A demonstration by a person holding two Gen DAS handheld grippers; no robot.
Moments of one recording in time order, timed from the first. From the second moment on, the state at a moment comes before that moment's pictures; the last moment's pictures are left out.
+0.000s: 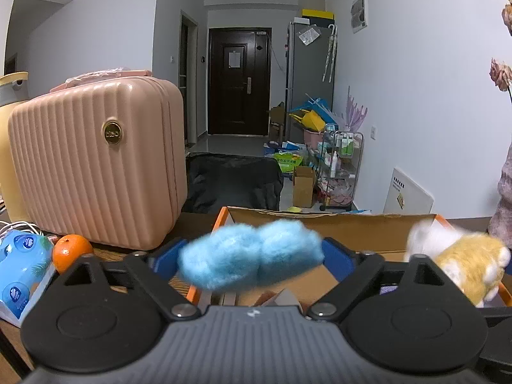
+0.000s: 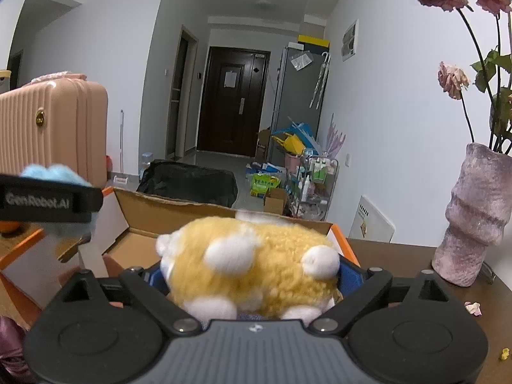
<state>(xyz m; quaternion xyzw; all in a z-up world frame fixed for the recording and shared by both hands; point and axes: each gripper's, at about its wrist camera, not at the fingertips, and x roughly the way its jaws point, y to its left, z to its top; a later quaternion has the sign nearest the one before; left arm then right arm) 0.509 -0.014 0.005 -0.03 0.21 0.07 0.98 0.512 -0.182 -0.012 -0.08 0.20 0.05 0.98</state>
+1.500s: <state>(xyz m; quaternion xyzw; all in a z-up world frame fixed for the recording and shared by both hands) 0.429 0.008 0.005 -0.06 0.20 0.06 0.98 0.417 -0.220 -0.012 -0.02 0.17 0.03 0.99</state>
